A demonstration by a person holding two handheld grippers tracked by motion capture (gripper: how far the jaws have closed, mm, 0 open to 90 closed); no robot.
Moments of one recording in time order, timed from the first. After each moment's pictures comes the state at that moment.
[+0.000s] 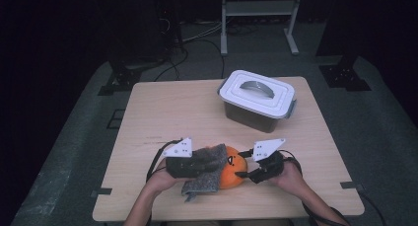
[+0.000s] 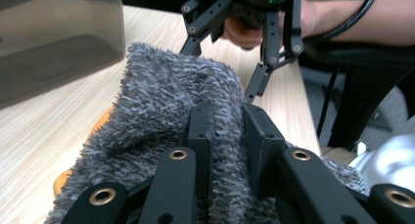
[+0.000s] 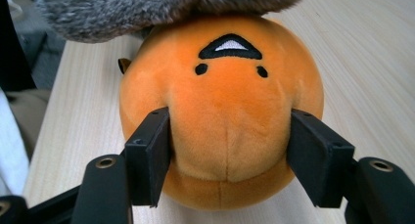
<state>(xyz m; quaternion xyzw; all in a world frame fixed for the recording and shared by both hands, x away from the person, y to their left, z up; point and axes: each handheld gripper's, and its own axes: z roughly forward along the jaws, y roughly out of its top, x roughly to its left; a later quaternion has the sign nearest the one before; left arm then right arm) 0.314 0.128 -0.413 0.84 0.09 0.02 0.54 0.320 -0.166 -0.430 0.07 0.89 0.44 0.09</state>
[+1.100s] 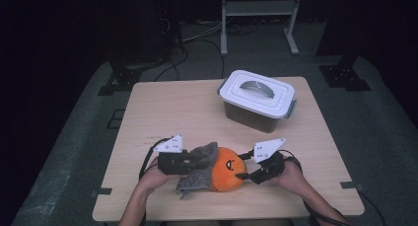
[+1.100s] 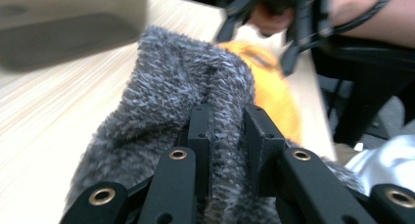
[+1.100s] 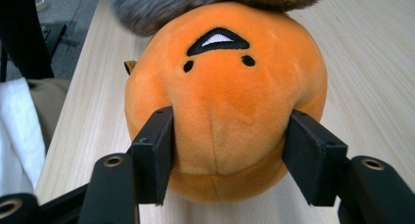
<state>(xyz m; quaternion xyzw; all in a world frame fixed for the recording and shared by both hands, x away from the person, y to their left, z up) 0.330 0.163 -0.426 0.84 0.14 0.01 0.53 0.321 -0.168 -0.430 0.04 0.89 0.45 0.07</state>
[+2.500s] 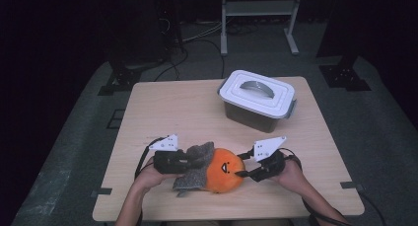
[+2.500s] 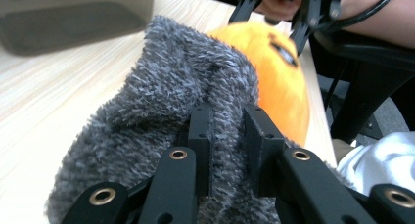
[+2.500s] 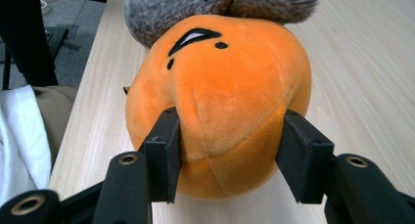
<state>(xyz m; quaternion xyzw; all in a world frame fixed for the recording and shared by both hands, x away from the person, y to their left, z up) 0.331 0.170 -0.428 0.84 0.15 -0.01 0.53 0.320 -0.167 -0.420 0.04 0.89 0.45 0.07</state>
